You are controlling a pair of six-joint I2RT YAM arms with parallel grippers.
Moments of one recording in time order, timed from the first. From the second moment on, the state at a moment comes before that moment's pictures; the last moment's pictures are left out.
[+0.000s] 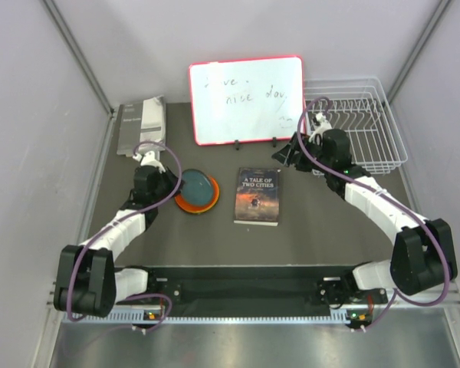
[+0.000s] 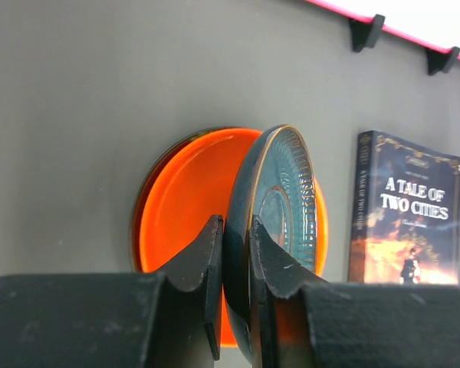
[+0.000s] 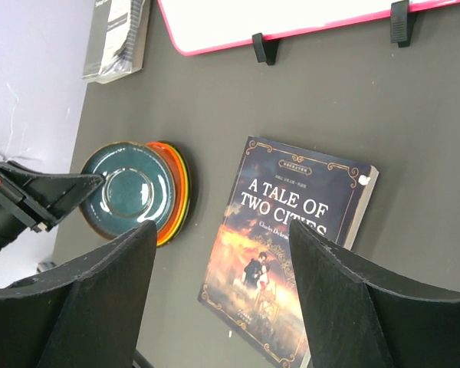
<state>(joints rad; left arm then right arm) -0.14 1.20 0.53 0.19 0.13 -0.53 0.32 1.34 0.91 0.03 -0.34 0.60</state>
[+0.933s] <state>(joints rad) -0.13 1.24 0.51 0.18 0.07 -0.51 0.30 1.34 0.94 -0.11 -0.17 0.48</state>
